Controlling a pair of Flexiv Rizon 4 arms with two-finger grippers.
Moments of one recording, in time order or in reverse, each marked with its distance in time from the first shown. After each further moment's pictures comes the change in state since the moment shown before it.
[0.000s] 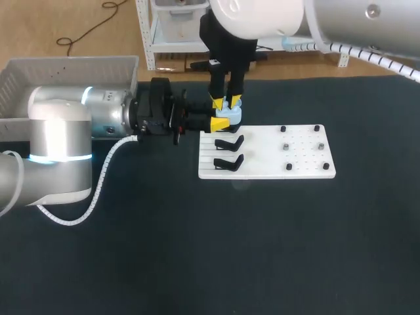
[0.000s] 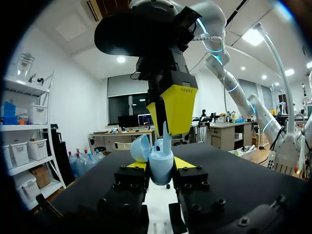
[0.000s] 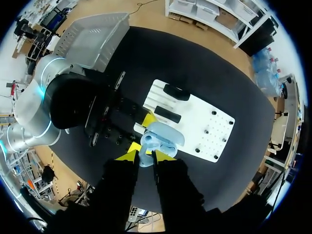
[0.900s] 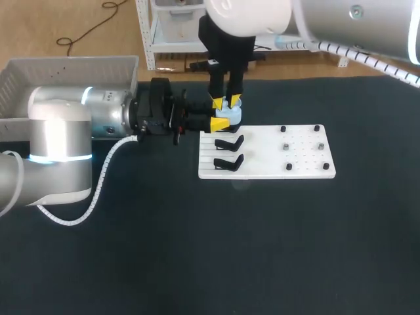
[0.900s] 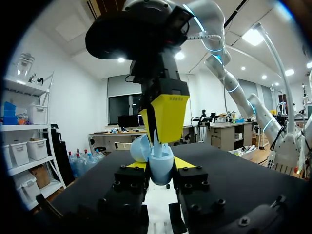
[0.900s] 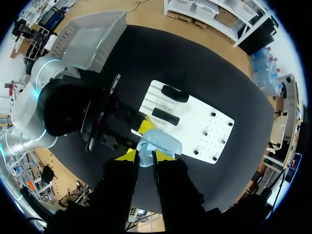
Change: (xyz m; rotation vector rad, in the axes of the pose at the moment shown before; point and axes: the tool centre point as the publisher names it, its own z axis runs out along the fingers) left arm 0.000 0.000 0.000 0.000 0.000 0.000; right arm -0.008 -0.003 0.005 0.014 0.018 0.003
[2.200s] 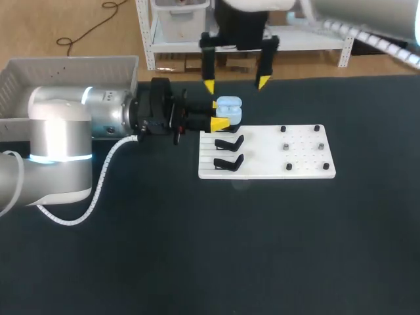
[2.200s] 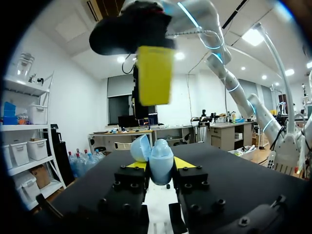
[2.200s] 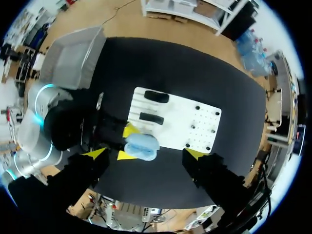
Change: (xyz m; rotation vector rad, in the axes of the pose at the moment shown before) left arm 0.000 0.000 0.000 0.000 0.000 0.000; right arm -0.010 -0.029 -0.033 0.017 -0.035 0.226
